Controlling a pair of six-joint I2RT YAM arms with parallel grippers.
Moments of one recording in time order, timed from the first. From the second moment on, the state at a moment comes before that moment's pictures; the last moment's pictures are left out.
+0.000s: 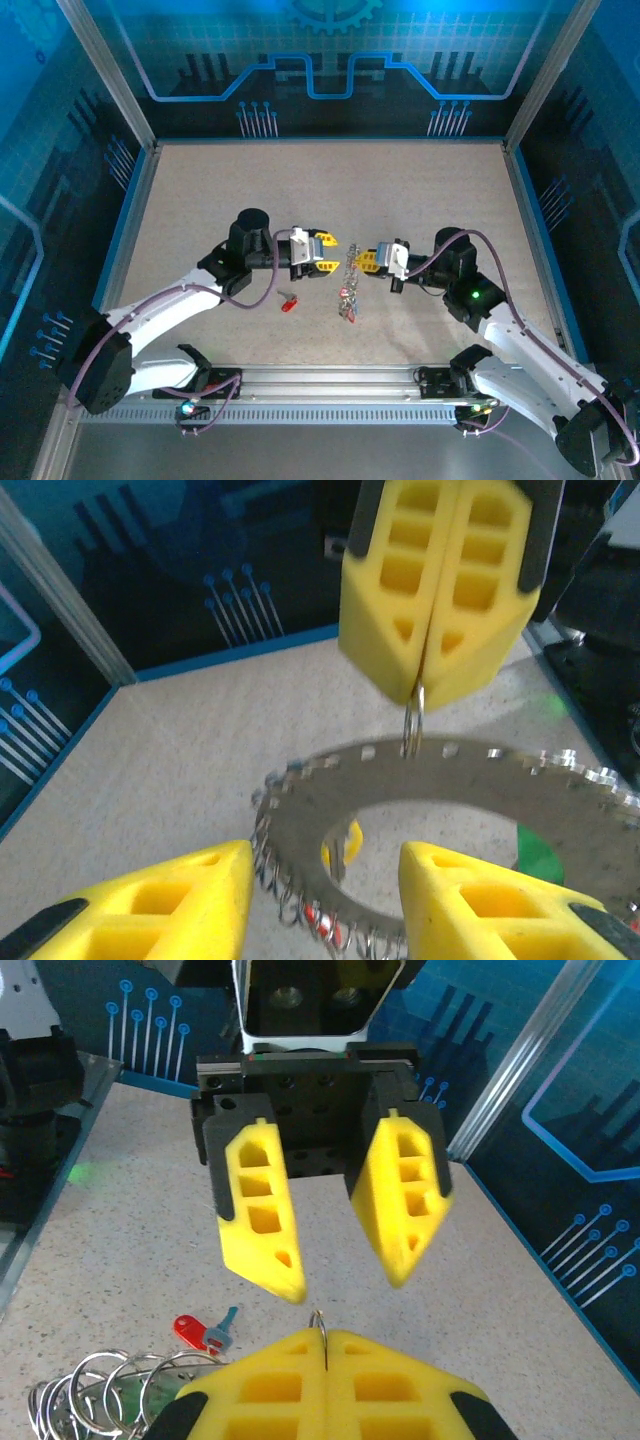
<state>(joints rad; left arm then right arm) -0.60 1.23 0.72 0.25 0.75 0.50 0.52 0.84 0.59 0.00 -0.72 -0.55</state>
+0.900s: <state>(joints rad) -0.65 1.30 0.75 0.26 0.85 0.46 0.54 0.85 0.59 -0.03 -0.70 -0.59</state>
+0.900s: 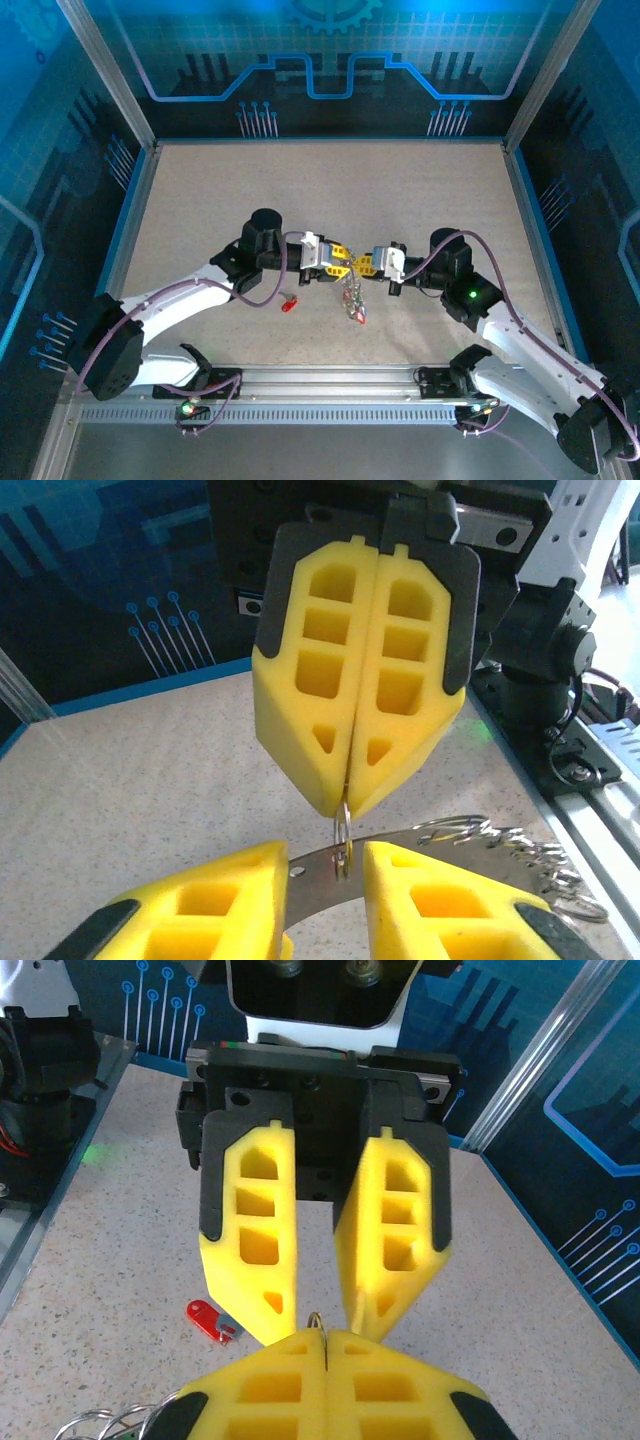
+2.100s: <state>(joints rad) -0.66 1.22 0.78 0.02 0.73 0.65 0.61 1.03 0.89 -0.50 -0.63 -0.71</state>
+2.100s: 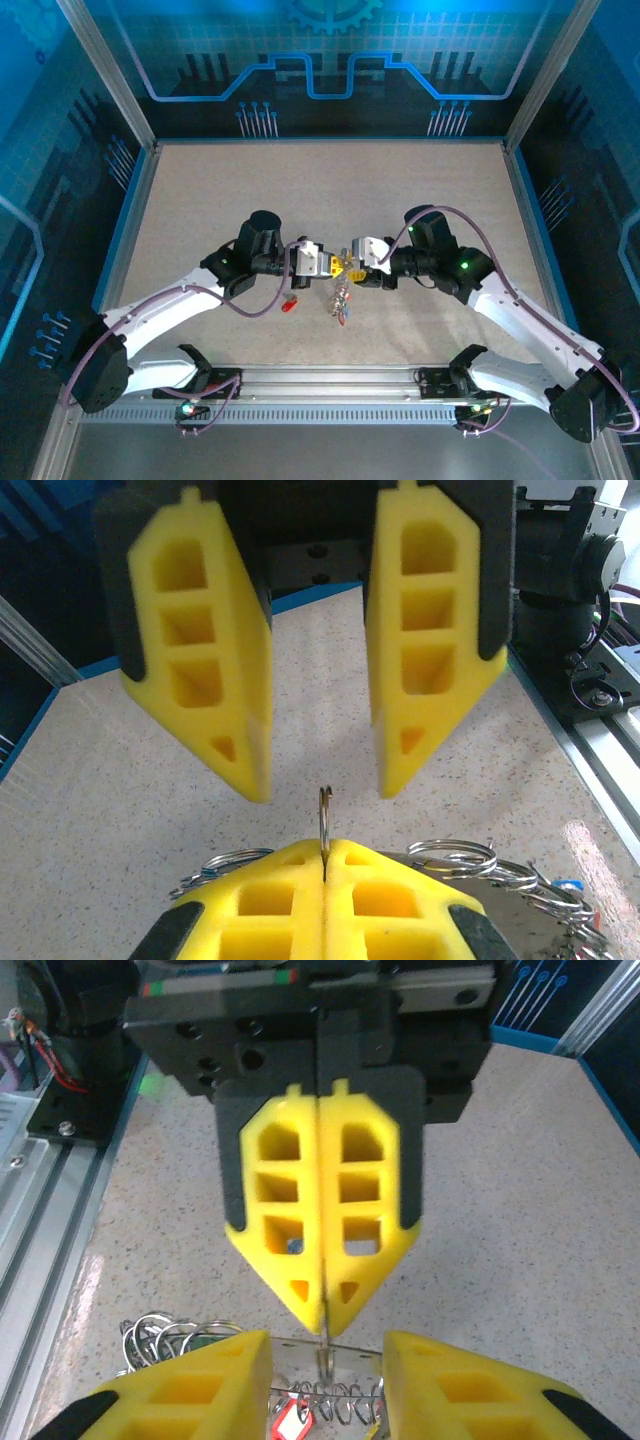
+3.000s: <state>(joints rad) -0.66 1.20 0.78 0.08 0.78 0.64 0.67 0.97 0.83 -0.45 -0.46 -0.76</state>
